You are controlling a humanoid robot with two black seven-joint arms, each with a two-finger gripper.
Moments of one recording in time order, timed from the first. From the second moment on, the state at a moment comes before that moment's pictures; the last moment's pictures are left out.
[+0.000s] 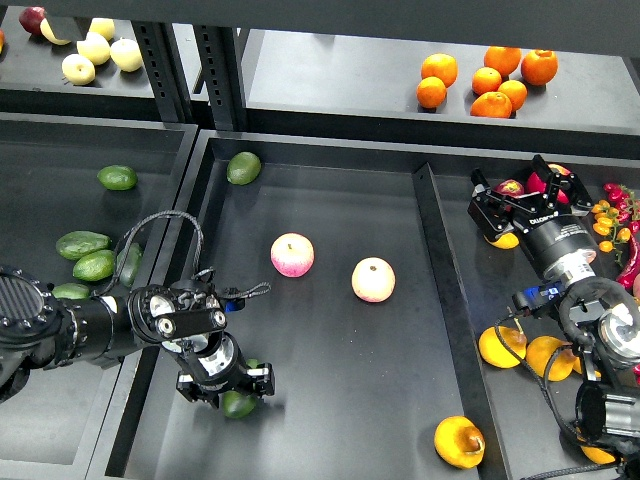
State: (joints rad) left arm -0.99 0.00 0.49 -0.67 0.33 -0.49 0.49; right arm 0.27 0.01 1.62 1.11 0.21 0.14 -0.37
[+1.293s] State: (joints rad) left arm -1.21 0.39 0.42 -0.71 -0.09 -0.49 0.49; right arm 0.25 0.01 1.60 1.11 0.21 0.16 -0.38
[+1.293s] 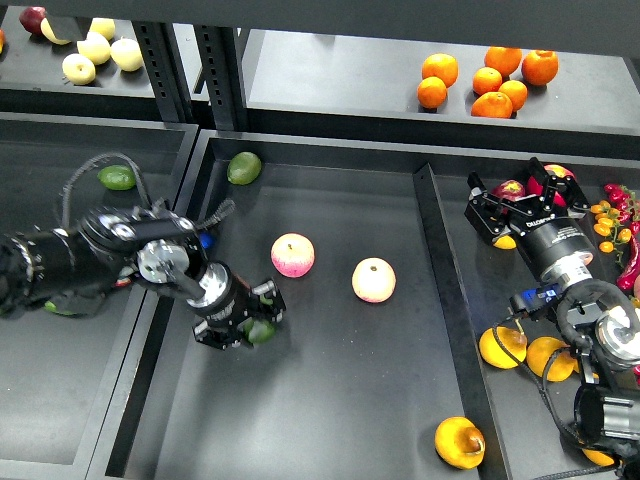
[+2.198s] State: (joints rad) left arm -0.99 0.62 0.26 -0.62 -0.07 -0.49 0.49; right arm 0.24 0.02 1.58 1.11 0.20 0.17 -0.38
